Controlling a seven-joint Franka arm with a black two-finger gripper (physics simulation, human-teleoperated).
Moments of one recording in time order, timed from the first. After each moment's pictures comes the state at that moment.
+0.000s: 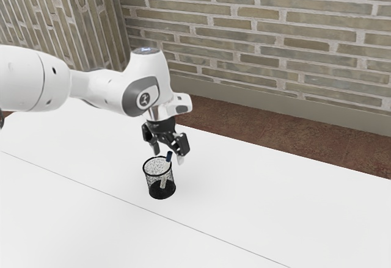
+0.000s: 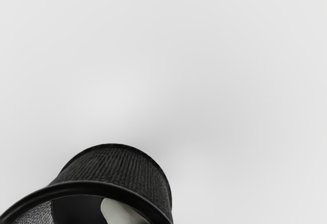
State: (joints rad) arm -0.18 0.29 0.05 -1.90 -0.08 2.16 0.03
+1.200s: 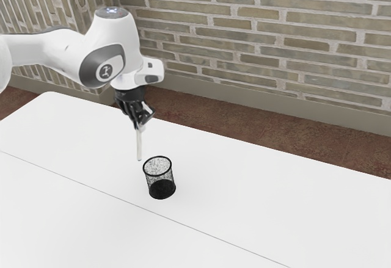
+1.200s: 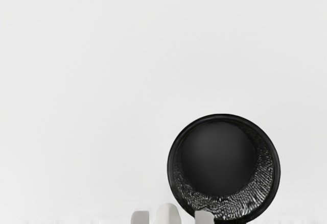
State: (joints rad) arm -0.19 0.00 0.09 -1.99 0.14 2.09 0.01
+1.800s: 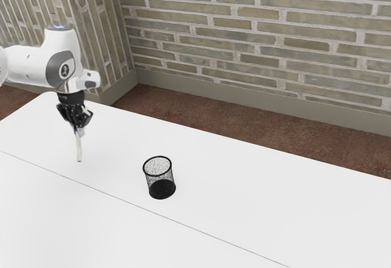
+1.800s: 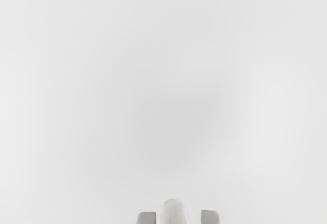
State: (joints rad) arm 0.26 0.29 0.08 -1.80 0.12 2.04 0.28
